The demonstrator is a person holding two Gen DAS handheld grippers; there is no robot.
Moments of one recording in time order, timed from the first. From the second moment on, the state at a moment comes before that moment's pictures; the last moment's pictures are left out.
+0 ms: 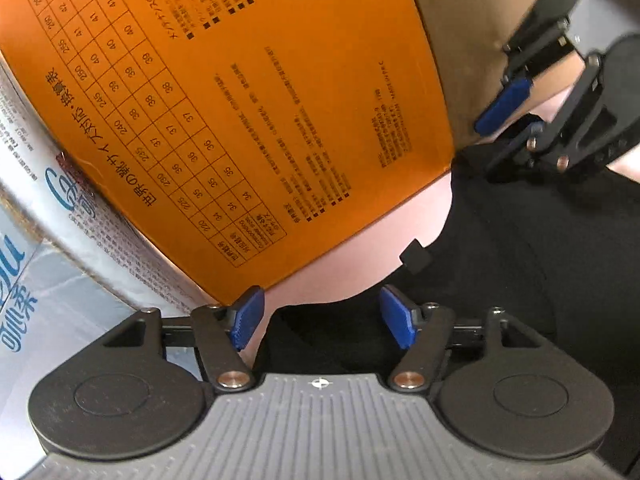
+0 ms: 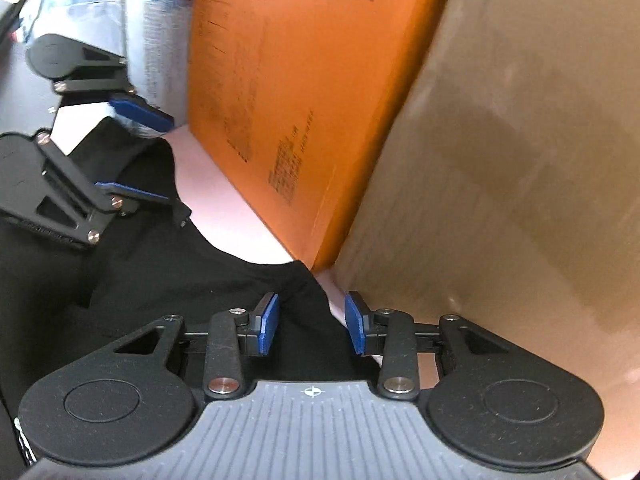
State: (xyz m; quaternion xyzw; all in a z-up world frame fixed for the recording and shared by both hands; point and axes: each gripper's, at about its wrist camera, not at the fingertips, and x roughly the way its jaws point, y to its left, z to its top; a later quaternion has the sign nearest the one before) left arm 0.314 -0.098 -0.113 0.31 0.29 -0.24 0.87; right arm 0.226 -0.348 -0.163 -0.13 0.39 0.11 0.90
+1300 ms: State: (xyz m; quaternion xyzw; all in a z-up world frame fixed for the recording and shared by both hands) left arm 0.074 -0.019 -0.046 0.25 0.30 -0.30 0.87; right arm -0.086 -0.291 -0.111 -0.03 0.40 0.16 0.90
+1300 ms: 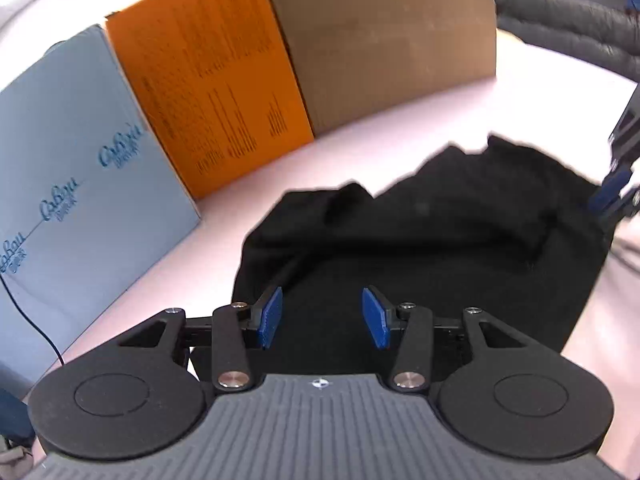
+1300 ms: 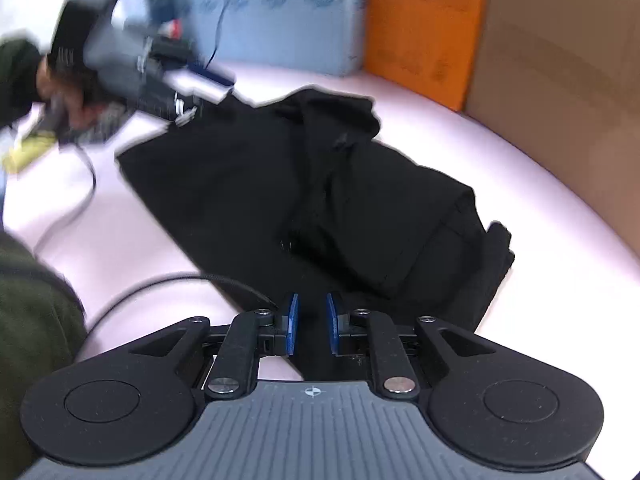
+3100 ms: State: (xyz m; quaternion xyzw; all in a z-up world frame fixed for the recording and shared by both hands) left arm 0.092 0.027 -0.092 -0.02 0.39 -0.13 0.91; right arm -0.086 -0.349 -0.146 0.27 0.34 0.05 0.90
